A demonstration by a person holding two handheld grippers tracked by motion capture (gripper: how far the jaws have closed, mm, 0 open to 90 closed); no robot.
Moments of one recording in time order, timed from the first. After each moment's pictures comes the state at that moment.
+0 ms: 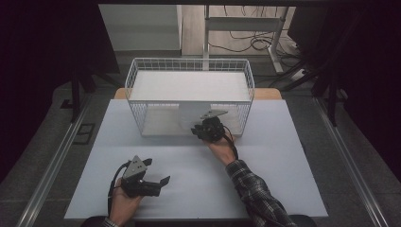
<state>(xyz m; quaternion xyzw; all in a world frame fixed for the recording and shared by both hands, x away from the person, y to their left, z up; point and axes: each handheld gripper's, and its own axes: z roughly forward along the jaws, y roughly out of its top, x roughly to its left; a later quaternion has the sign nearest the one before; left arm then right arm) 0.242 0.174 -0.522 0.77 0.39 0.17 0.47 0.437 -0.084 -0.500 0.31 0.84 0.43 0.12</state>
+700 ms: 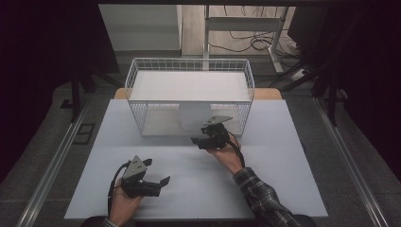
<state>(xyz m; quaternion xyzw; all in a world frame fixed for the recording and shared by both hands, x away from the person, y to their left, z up) 0.242 0.174 -0.523 0.77 0.39 0.17 0.47 0.411 -0.099 -0.494 0.29 0.85 0.43 0.11</state>
